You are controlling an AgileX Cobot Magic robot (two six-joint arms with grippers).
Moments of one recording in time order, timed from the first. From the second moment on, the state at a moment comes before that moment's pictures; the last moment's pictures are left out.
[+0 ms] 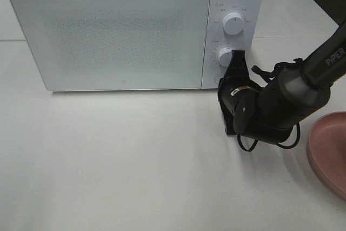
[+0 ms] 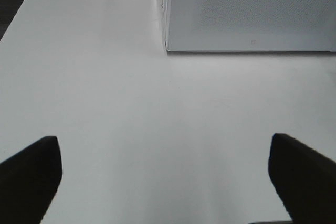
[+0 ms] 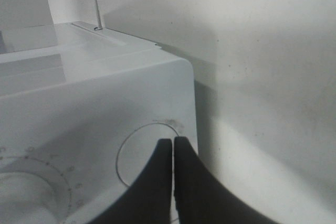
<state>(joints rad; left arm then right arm) 0.01 0.00 -0.51 -0.12 1.08 0.07 0.56 2.15 -0.84 0.76 -0.90 1.32</state>
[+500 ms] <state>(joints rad) 0.01 0.00 -0.51 -0.12 1.08 0.07 0.55 2.19 -0.89 0.76 -0.93 1.31</state>
